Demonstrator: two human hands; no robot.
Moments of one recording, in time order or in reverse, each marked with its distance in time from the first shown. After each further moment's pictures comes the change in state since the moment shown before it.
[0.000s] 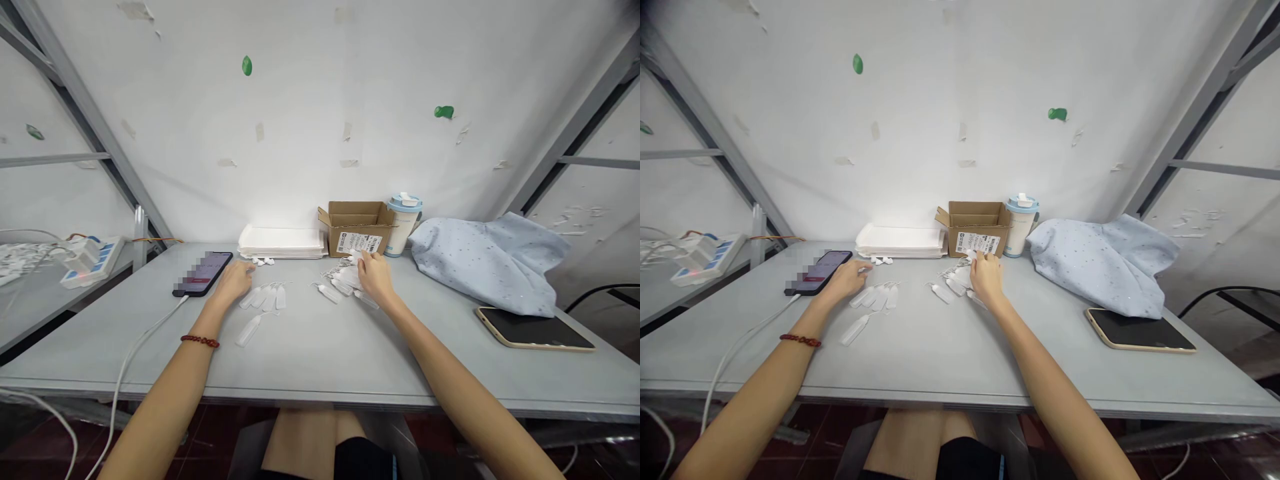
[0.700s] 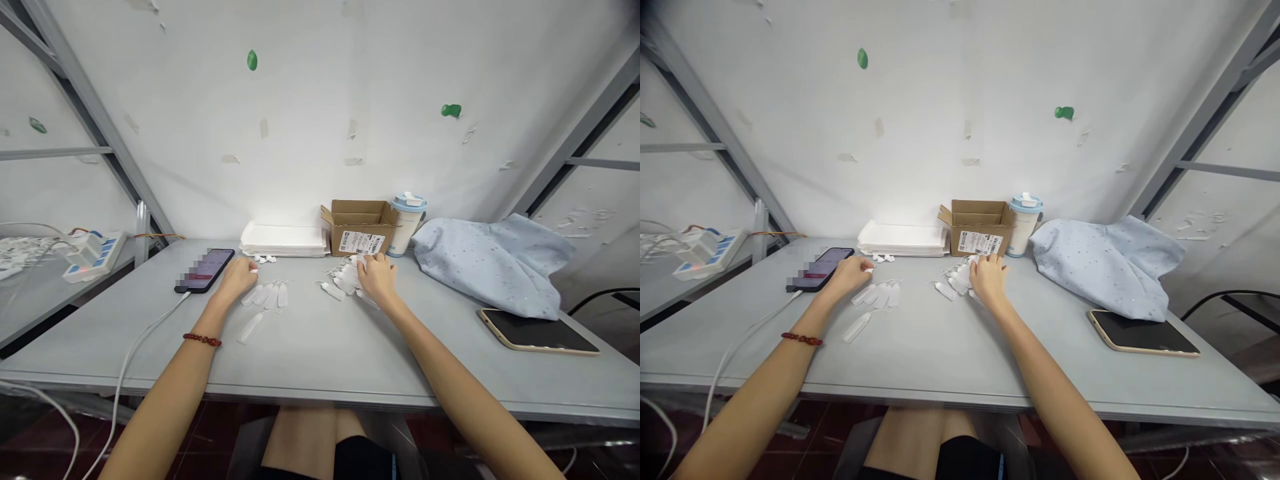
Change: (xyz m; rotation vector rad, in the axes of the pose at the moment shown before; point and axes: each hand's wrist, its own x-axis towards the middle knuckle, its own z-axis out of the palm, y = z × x) left_hand -0.002 0.014 -0.011 -0.126 0.053 -0.094; right_hand -0.005 -0.004 0.003 -0.061 0.002 0.040
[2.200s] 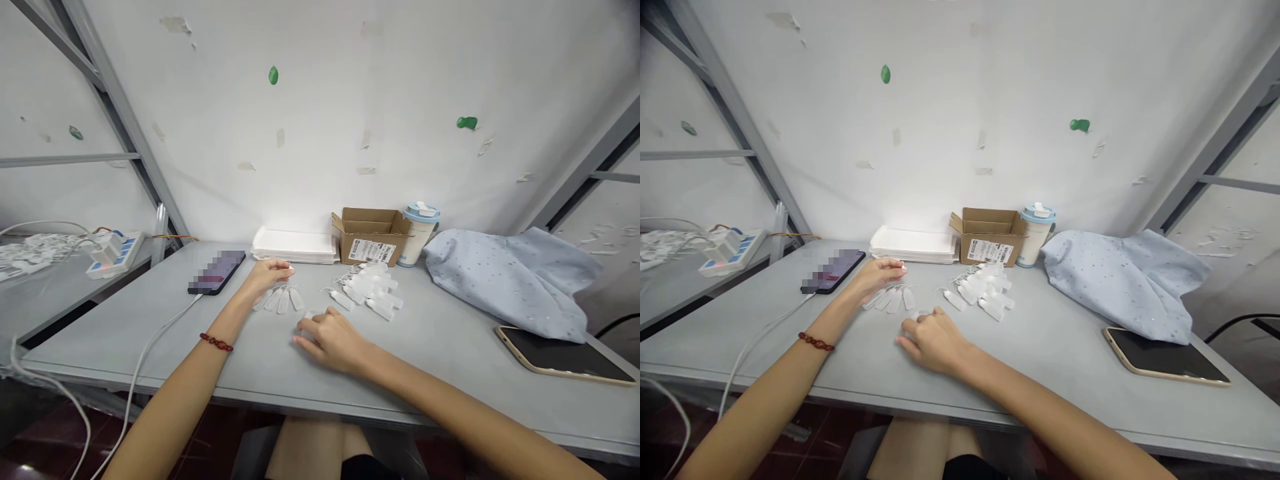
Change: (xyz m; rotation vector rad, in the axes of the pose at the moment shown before) left_hand -0.020 0.050 -0.008 -1.136 -0.232 -0.218; right_hand -0.085 -0.072 -0.012 0.106 -0.337 -0.942
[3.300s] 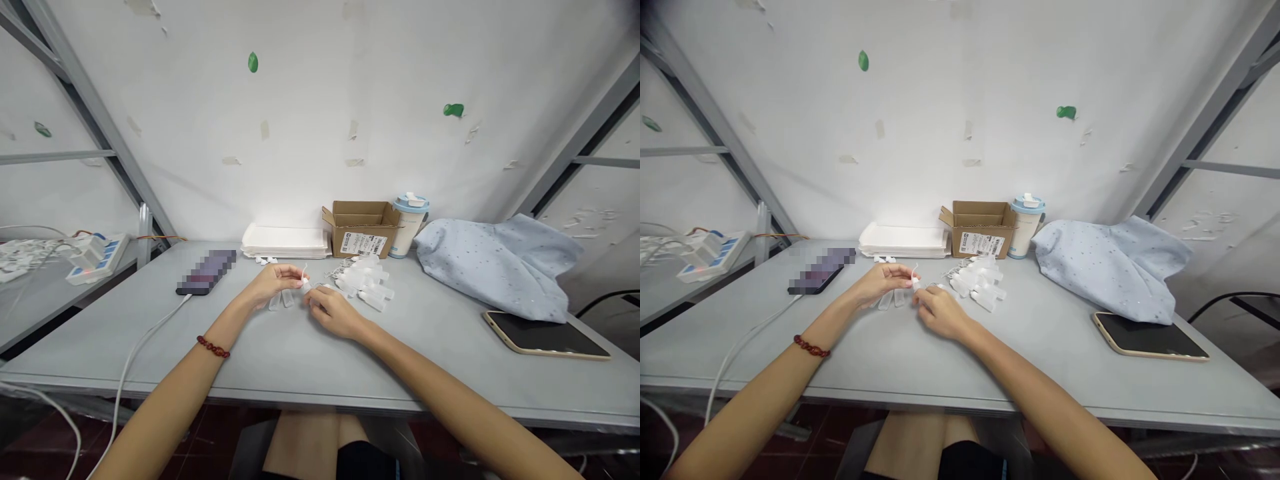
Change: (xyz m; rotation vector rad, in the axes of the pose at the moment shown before) left_hand -0.010 -0.004 0.019 0.097 -0.409 0.062; right_hand 0.008 0.050 0.023 0.427 0.282 0.040
